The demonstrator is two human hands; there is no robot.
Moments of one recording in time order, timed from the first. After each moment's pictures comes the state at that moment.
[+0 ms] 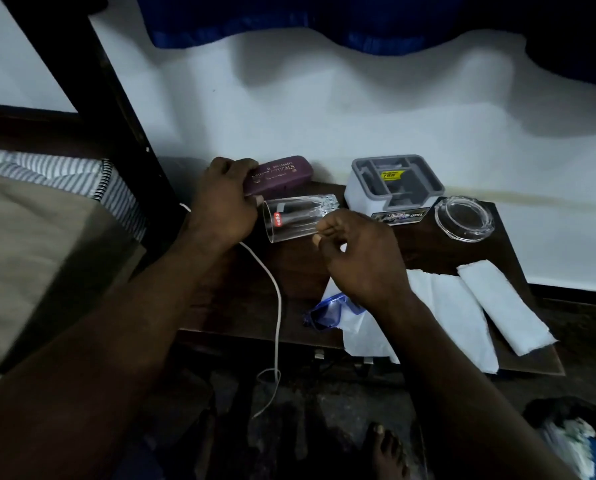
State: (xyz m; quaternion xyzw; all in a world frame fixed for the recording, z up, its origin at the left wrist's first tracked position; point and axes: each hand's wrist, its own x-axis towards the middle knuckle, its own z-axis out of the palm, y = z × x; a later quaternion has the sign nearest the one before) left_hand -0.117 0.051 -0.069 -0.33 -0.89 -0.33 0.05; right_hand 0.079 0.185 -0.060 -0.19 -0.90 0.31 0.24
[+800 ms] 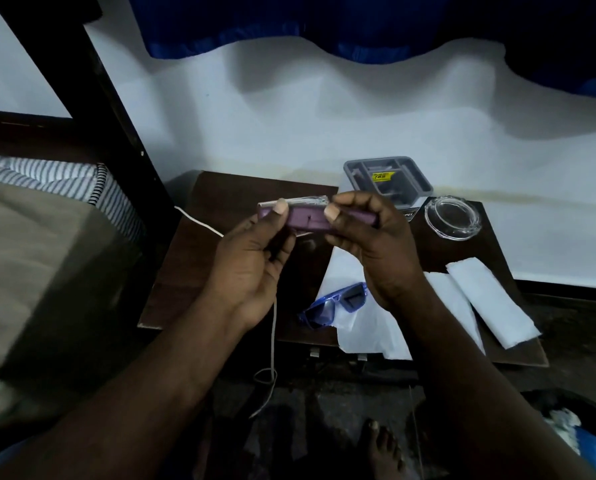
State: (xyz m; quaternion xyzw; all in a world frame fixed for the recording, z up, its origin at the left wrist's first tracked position) left_hand 0.009 0.046 -0.020 0.02 -0.44 -0.83 -0.34; right_hand 0.092 0.193 -0.031 -0.23 -0.60 0.73 0.24
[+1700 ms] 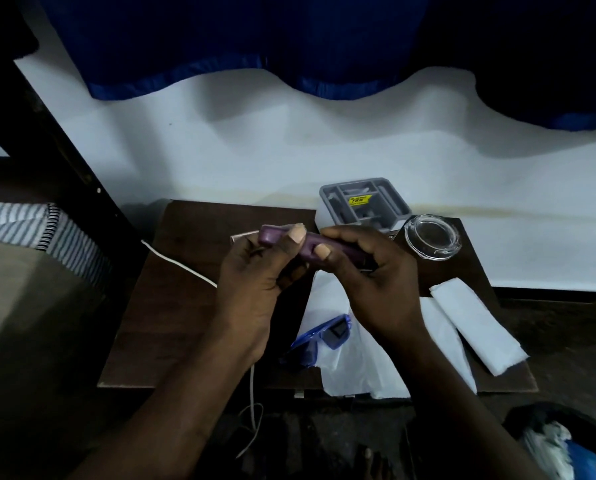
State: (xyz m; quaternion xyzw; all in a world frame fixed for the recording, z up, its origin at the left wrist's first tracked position) left_hand 0.010 0.089 -0.023 -0.04 -0.48 -0.82 -0.30; right_hand 0.102 0.210 -0.040 -0.21 -0.78 0.46 0.37
